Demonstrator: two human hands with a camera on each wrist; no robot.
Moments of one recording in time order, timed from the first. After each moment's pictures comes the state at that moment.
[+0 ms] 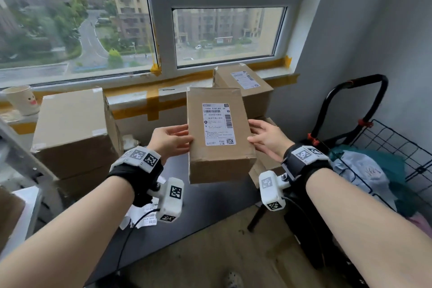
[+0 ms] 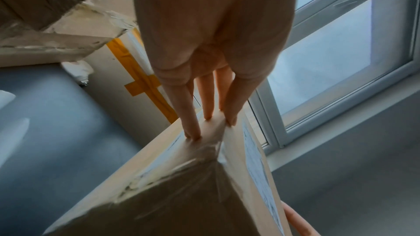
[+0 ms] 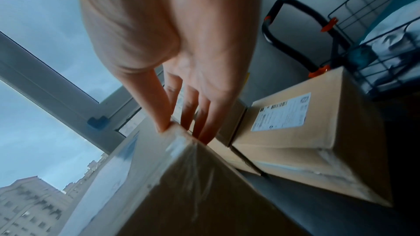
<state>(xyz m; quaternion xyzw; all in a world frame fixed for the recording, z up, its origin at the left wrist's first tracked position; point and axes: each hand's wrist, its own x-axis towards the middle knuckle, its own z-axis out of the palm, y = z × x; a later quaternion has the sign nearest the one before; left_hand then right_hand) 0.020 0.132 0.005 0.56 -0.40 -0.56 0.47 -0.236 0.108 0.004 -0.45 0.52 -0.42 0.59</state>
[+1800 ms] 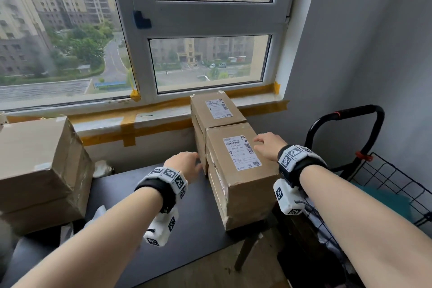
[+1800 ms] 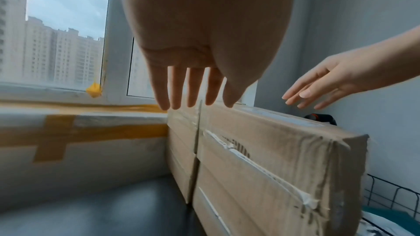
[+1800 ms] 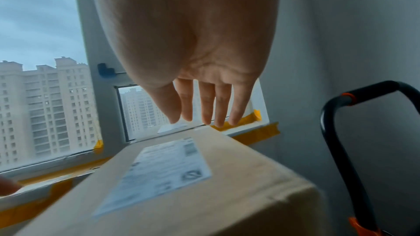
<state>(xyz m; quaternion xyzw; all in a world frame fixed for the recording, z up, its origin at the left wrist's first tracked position) -0.146 0.053 0.011 0.70 -0.71 -0.11 0.03 -0.384 -0.011 0.035 -0.70 0.67 -0.08 0.22</state>
